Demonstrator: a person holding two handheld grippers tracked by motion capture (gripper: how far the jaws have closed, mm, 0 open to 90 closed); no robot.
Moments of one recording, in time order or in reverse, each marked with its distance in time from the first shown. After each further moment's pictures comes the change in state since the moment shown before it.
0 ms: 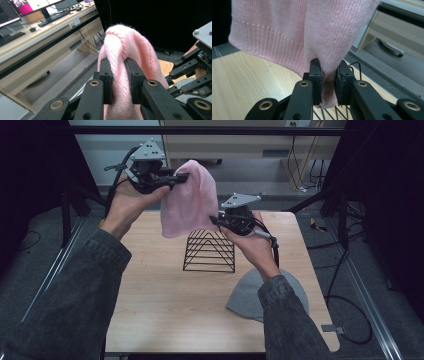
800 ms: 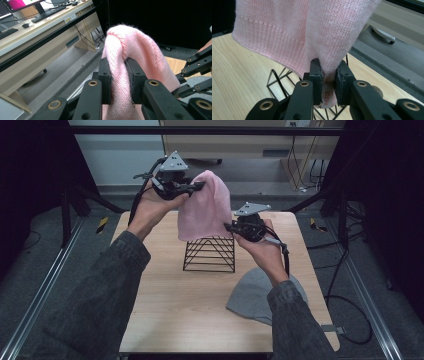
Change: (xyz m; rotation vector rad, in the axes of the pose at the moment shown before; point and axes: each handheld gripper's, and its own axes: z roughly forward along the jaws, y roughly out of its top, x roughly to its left) left arm -0.010 -0.018 0.054 0.025 -0.008 0.018; right arm -0.023 -0.041 -0.002 0.065 -0.059 0.022
